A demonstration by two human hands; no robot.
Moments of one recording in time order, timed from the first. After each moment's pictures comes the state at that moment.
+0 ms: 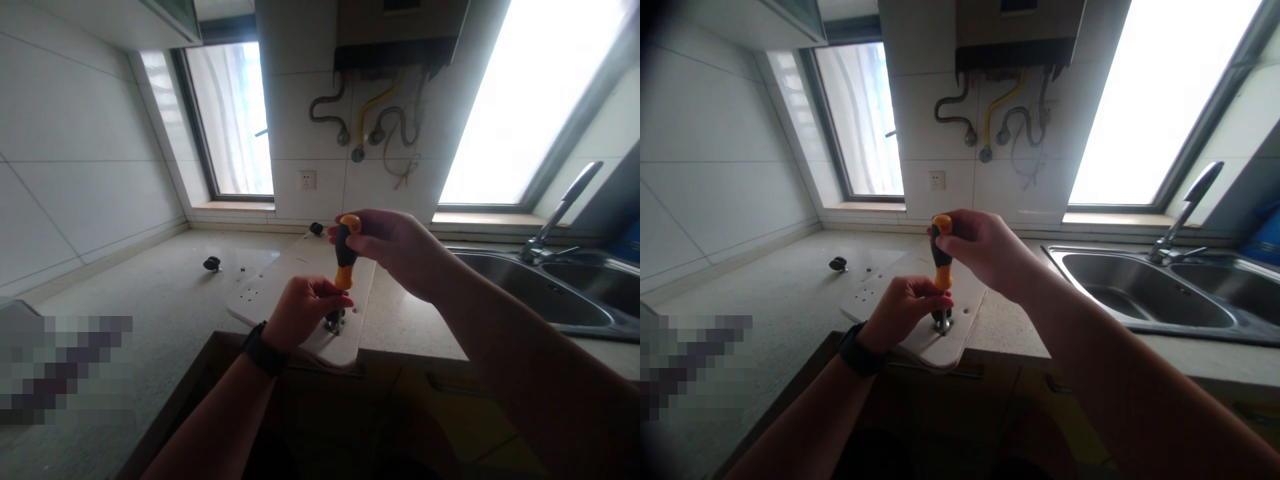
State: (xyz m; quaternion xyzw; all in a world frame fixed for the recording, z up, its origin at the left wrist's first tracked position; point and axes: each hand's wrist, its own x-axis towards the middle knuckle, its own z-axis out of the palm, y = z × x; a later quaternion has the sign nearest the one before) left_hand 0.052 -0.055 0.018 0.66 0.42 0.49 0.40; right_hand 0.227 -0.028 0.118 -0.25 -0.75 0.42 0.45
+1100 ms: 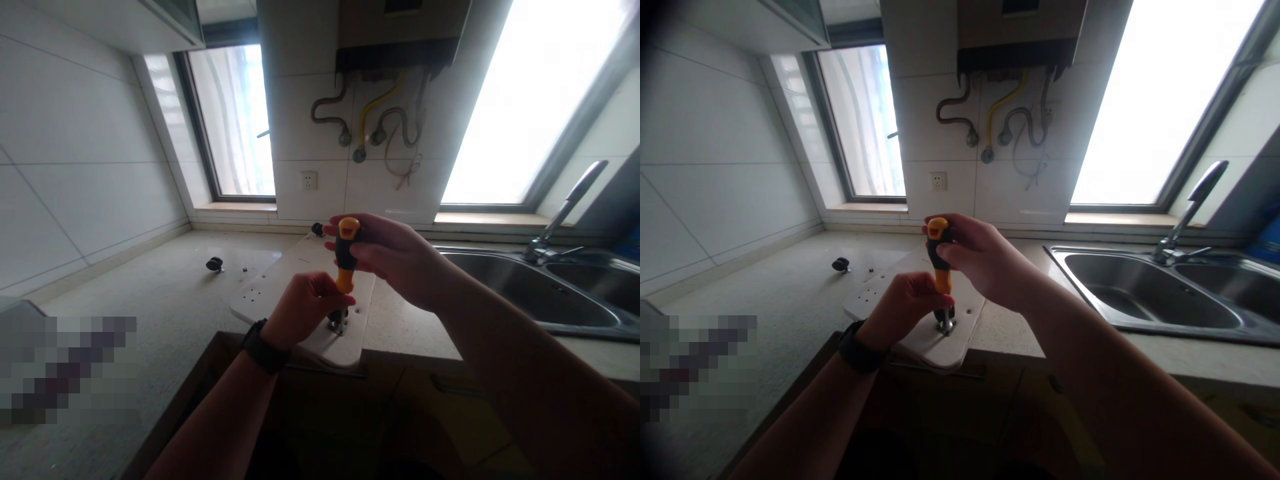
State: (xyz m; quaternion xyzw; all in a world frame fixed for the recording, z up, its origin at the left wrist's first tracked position) left_hand 0.050 -0.054 0.021 0.66 0.39 0.49 0.41; right_hand 0.225 -0.038 0.114 -0.22 -0.75 0.45 0.43
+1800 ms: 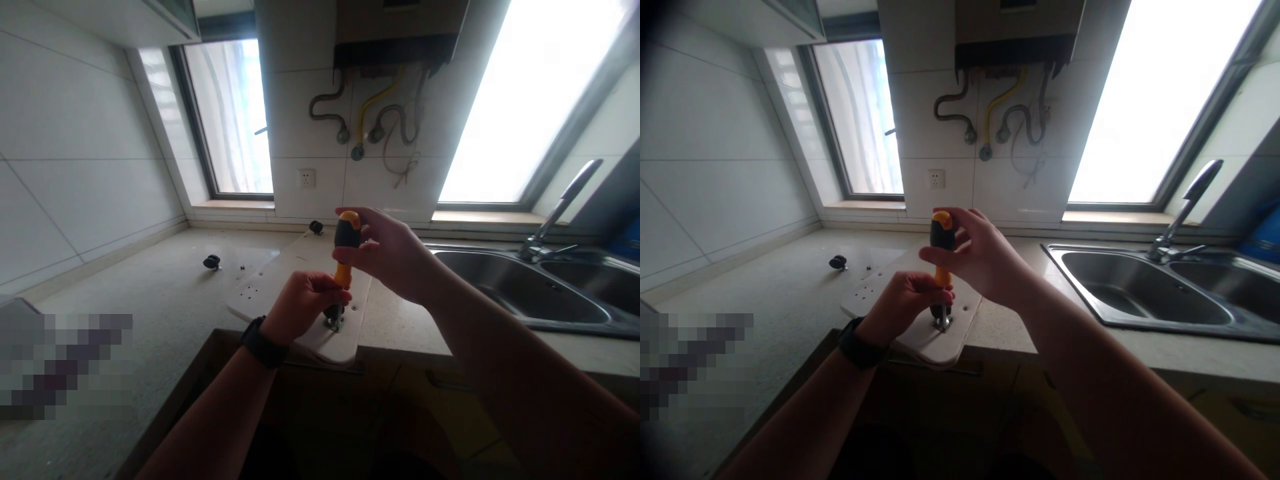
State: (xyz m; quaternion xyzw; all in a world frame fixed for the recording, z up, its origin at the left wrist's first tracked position) left_hand 0.053 -0.052 0.020 0.65 0.37 0.48 0.45; right_hand 0.228 -0.030 0.111 -0.29 -0.78 0.33 0.45
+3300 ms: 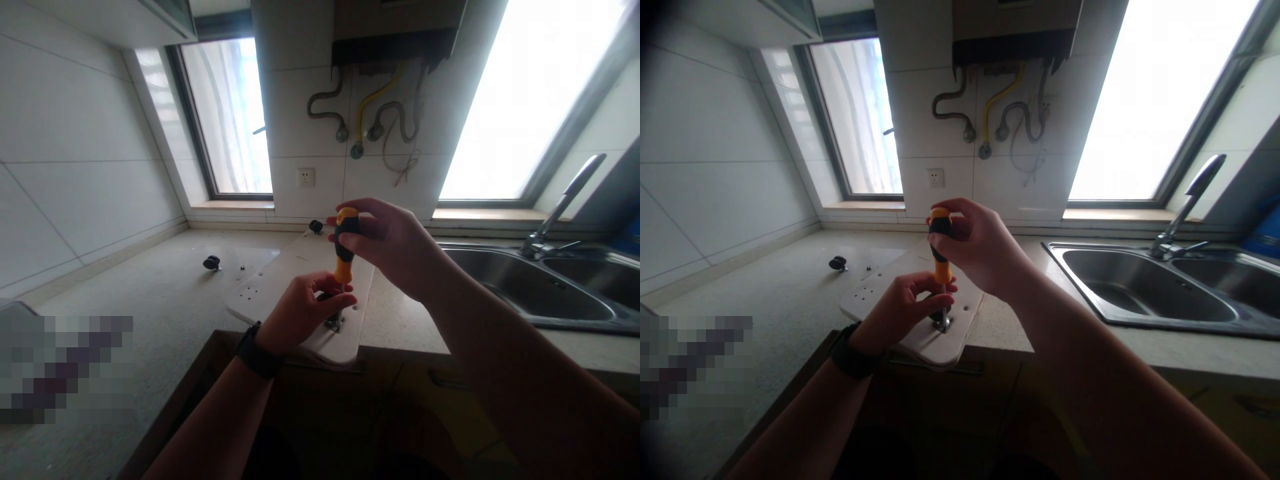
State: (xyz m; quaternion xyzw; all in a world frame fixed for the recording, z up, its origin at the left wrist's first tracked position) left_hand 0.051 -0.057 0.019 0.70 0.40 0.46 0.36; right_hand 0.218 -0.030 0.113 -0.24 -0.72 0.43 0.49
